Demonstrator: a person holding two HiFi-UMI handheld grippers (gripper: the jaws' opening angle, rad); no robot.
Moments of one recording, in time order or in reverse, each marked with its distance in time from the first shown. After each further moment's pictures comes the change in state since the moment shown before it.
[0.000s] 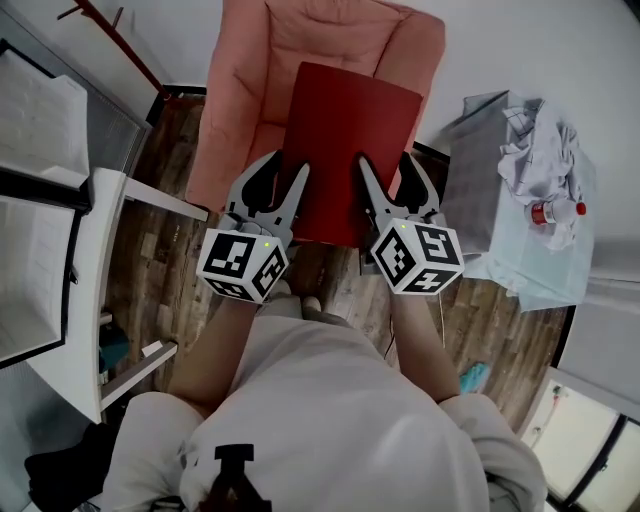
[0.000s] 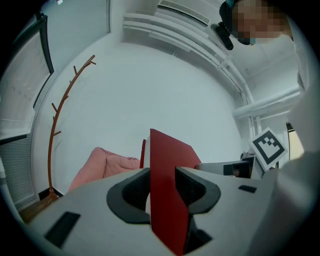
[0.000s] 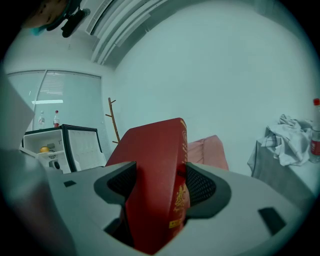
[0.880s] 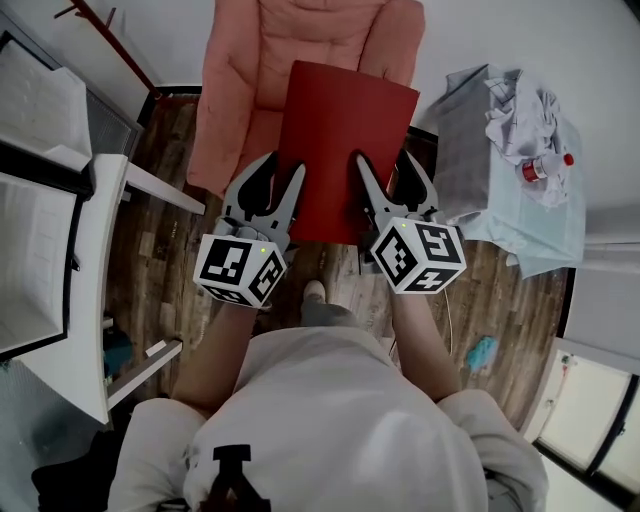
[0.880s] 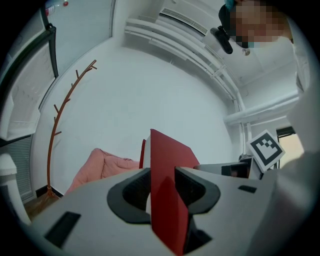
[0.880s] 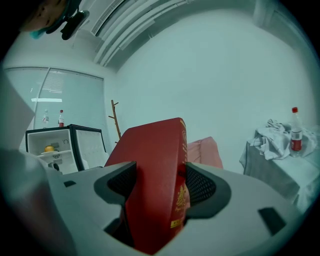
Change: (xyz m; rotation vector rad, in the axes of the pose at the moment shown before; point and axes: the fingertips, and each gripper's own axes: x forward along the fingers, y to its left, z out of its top) left arm -0.088 -0.027 0.002 -0.016 -0.036 -0.069; right arm -0.079 0.052 -0.015 -0.004 -0.032 -0.050
